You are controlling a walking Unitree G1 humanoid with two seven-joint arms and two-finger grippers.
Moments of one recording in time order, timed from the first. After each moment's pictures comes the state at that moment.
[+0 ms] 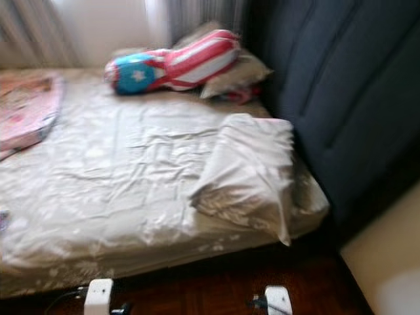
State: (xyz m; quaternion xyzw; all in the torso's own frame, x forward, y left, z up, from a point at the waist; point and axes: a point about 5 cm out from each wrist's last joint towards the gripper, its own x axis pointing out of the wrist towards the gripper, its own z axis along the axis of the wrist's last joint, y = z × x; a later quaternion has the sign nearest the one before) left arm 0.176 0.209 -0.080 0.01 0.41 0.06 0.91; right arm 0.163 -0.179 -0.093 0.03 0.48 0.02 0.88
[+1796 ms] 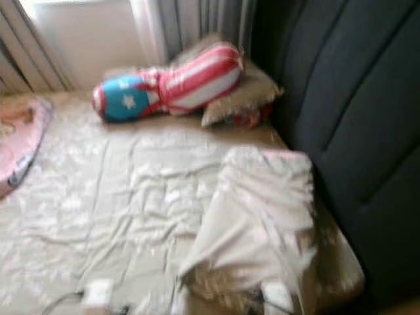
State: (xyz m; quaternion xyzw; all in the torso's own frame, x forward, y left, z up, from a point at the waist) left arm 0.180 0.196 -0.081 0.00 0.41 0.04 0.91; right arm 0.159 -0.184 -0.094 0.02 0.47 0.01 0.88
